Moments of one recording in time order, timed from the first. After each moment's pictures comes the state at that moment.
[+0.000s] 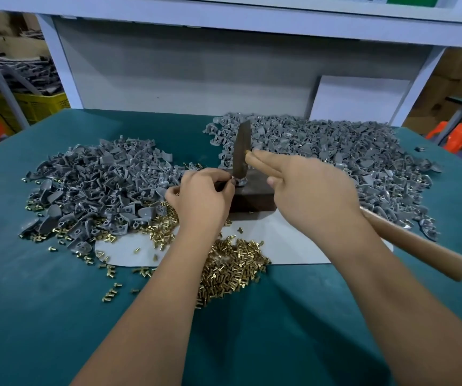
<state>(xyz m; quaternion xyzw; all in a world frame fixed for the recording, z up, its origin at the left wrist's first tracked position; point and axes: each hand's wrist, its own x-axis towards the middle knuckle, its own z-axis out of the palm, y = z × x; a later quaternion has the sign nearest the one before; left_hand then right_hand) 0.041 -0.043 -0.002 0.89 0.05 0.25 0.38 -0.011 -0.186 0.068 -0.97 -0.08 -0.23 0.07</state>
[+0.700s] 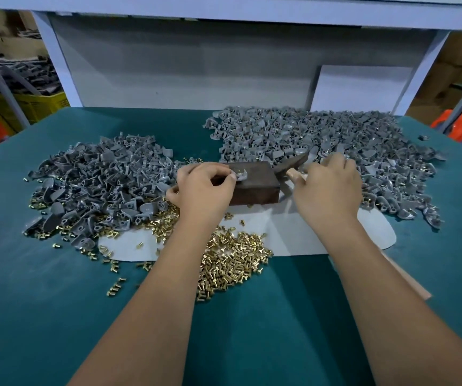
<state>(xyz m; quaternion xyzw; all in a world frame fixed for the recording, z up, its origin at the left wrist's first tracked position) 0.030 -0.041 0.007 0.86 0.04 0.19 0.47 0.021 -0.217 0.026 -0.96 0.11 -0.23 0.06</state>
